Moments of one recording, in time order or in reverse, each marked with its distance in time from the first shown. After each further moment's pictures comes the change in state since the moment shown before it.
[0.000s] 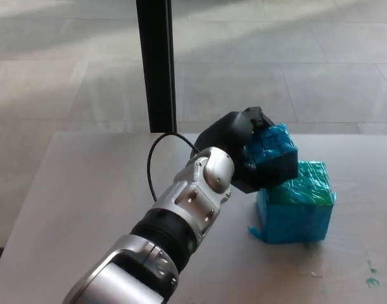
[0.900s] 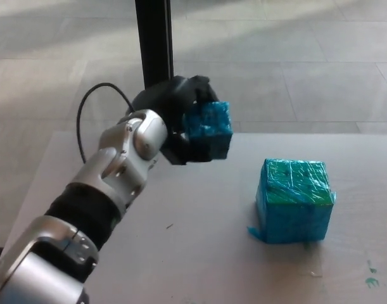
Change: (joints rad) left_arm 0.052 0.381 -0.231 -0.270 0.055 0.011 -0.228; right_arm 0.004 0.000 -0.007 0.009 0.003 0.006 -0.003
